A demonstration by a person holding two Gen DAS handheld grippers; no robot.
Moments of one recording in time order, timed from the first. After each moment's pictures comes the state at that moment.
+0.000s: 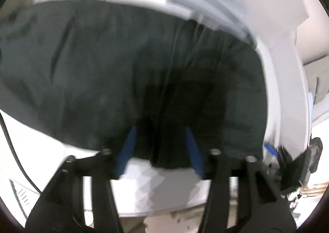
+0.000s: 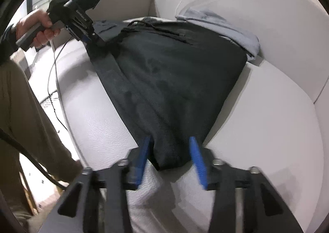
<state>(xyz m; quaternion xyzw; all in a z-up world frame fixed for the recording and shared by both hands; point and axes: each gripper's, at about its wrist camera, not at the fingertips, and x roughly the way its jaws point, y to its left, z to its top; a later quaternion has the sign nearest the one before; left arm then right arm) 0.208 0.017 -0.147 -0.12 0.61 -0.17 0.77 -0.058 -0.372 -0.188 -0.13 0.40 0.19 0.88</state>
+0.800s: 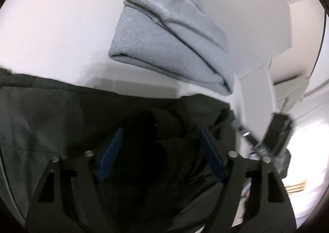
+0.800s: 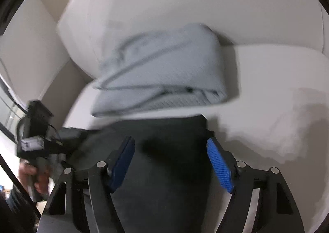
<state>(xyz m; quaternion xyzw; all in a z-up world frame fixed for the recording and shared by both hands) 0.351 -0.027 -0.184 -0.24 0.58 -0.28 0.73 0.191 -0.439 -0.177 0.16 0.44 0.07 0.88</state>
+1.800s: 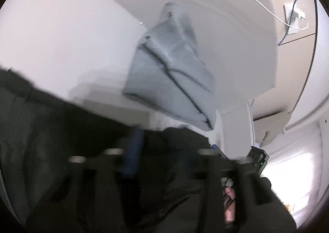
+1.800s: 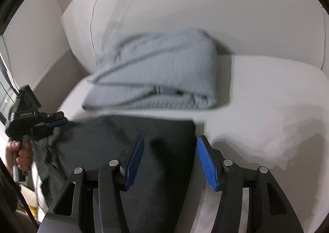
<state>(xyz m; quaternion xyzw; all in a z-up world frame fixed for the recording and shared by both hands) 0.362 0.021 -0.169 -0.34 0.51 -0.27 0.75 0.181 -0.454 -0.173 0.12 0.41 0.08 0.90</state>
